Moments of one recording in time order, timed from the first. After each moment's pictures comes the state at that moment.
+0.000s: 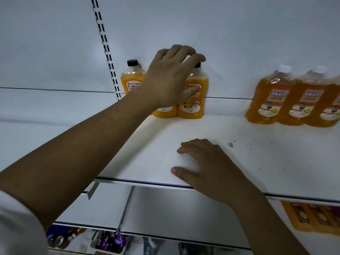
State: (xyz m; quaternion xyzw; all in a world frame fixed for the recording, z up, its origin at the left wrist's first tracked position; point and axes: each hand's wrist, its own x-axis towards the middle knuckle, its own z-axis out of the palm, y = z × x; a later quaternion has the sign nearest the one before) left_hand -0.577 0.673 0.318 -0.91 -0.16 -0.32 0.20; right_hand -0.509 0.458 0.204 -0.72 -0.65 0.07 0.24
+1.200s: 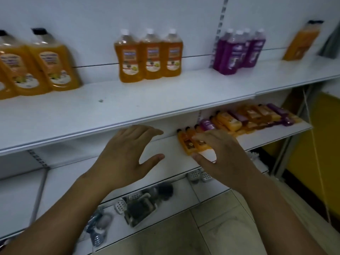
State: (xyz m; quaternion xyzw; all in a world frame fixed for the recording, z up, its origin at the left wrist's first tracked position) left_hand -0.575 0.350 0.168 -0.97 -0.02 -0.21 -0.09; right_hand -0.419 0.104 0.162 -0.85 -0.46 -0.07 0.25
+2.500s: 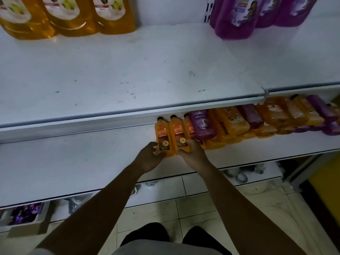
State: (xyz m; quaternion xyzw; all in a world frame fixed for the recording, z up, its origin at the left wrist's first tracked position) left_hand -0.241 0.303 -0.108 -0.79 -0.40 0.05 -0.46; right_hand -0.101 0.157 -0.116 -0.82 -0.22 0.33 0.41
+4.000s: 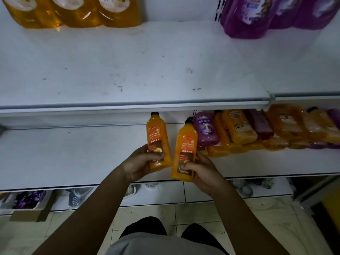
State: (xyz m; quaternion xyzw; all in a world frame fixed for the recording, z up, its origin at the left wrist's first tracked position) left_hand -0.257 0.288 -0.093 -0.46 -0.35 -0.03 -0.81; right_hand -0.098 0.112 -0.095 -0.57 -0.10 0.55 0.60
